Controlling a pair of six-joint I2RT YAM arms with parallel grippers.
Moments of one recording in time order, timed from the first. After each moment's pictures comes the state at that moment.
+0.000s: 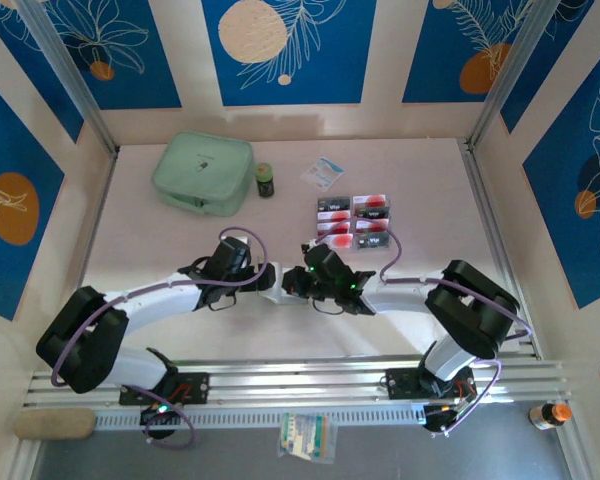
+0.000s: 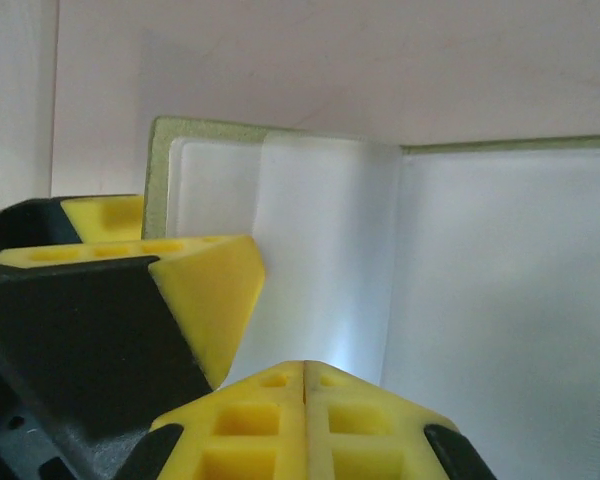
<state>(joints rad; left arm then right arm) -0.64 1.37 0.60 -0.14 -0.03 -0.63 0.90 1.58 0.66 0.26 -0.13 1.02</state>
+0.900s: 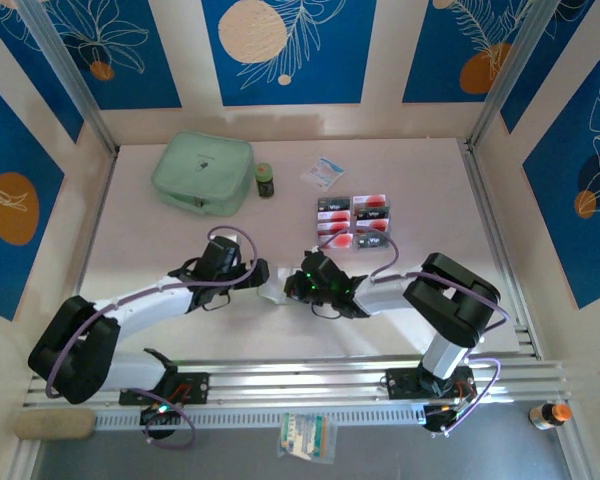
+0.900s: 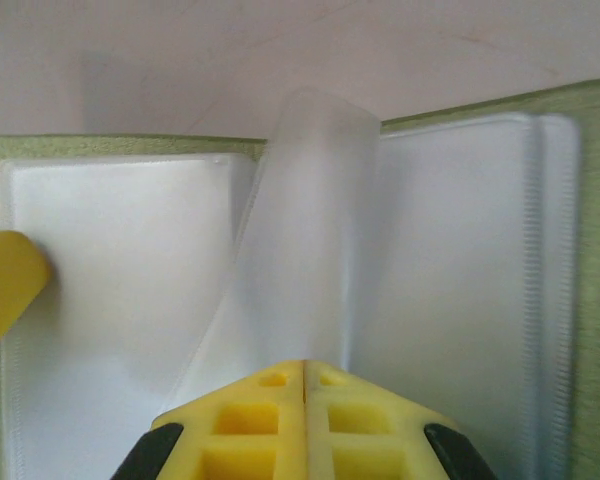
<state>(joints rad) -0.58 1.31 0.55 -0.12 -0.02 -0.65 0.90 1.68 0.63 0.33 -0.06 1.09</state>
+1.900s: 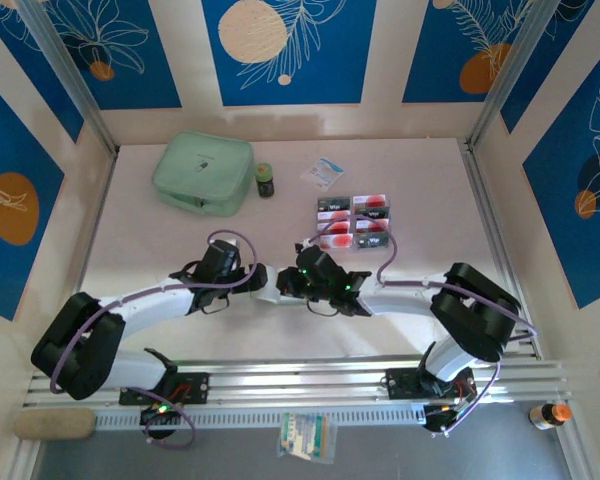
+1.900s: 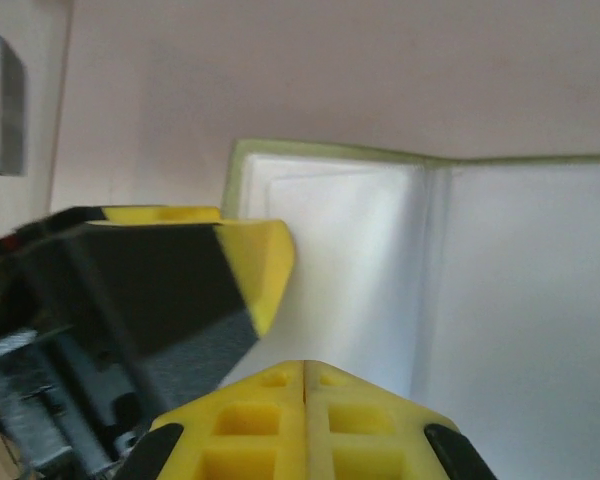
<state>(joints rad) -0.57 1.33 0.52 -0.09 -0.01 -0.65 0.96 1.57 0.71 0.19 -0.04 1.00</state>
